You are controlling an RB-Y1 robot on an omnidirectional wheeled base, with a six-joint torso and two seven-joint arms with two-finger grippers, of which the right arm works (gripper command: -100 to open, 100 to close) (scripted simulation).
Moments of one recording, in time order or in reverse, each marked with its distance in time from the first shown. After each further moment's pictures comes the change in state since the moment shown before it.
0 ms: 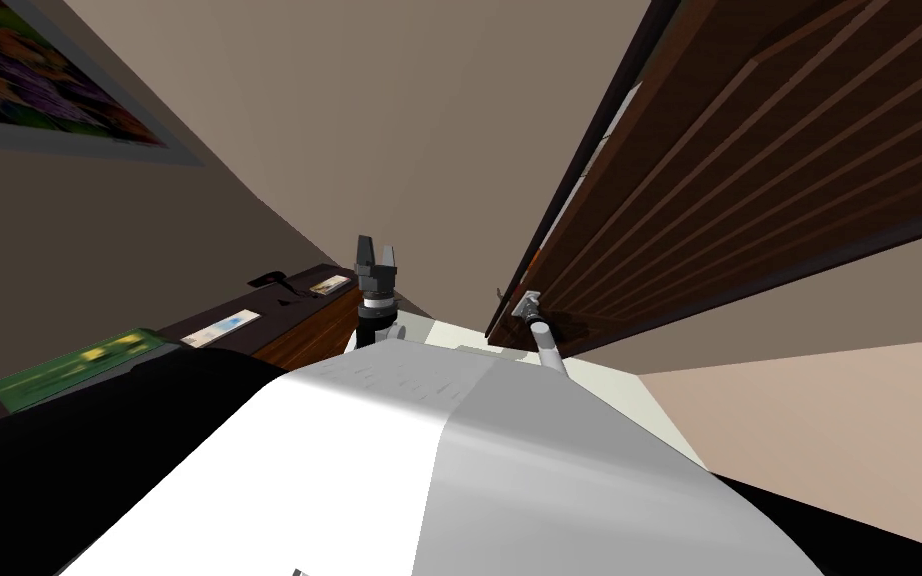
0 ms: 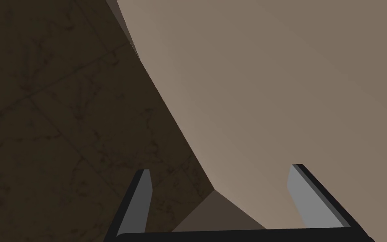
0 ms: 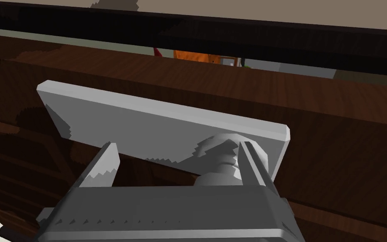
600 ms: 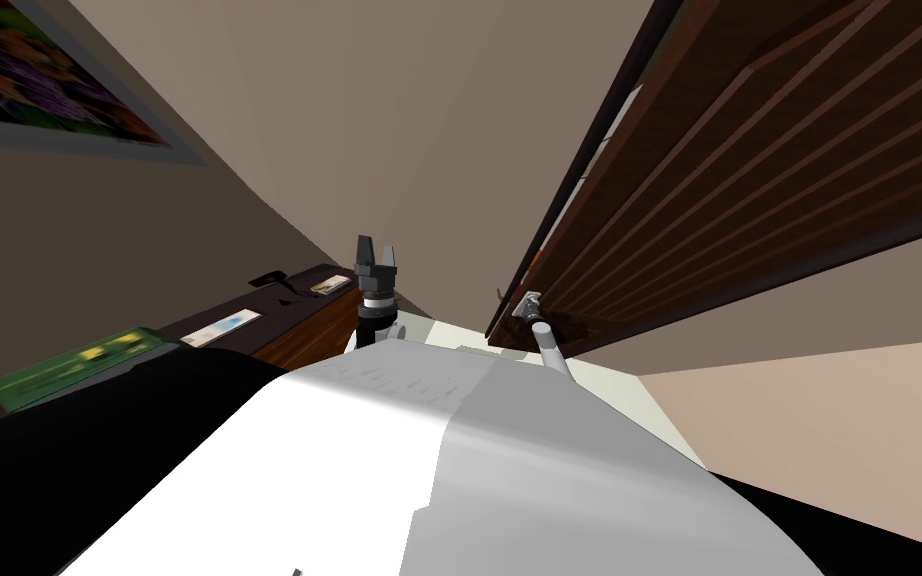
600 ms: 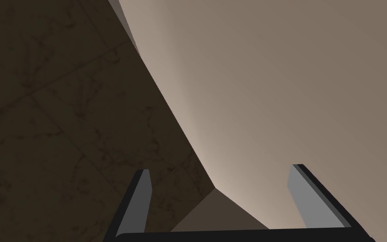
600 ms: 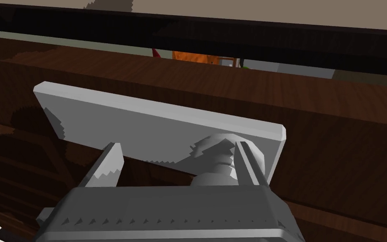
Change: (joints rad) arm -0.007 -0.050 0.057 0.034 -0.085 -0.029 0.010
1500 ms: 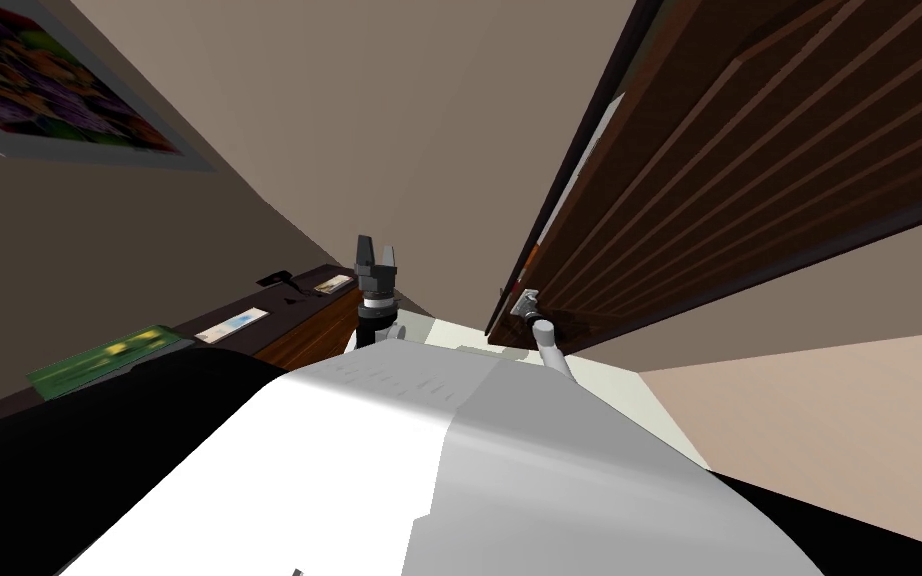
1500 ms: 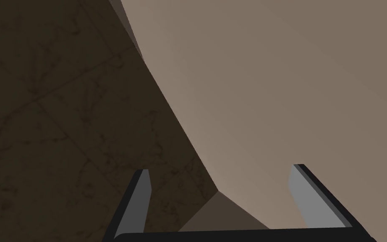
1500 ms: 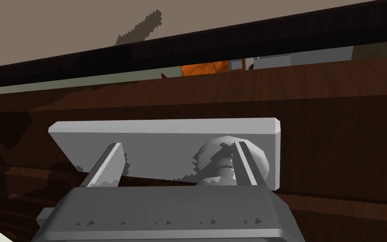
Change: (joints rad) arm -0.010 0.002 0.001 -0.024 -0.152 0.073 -0.051
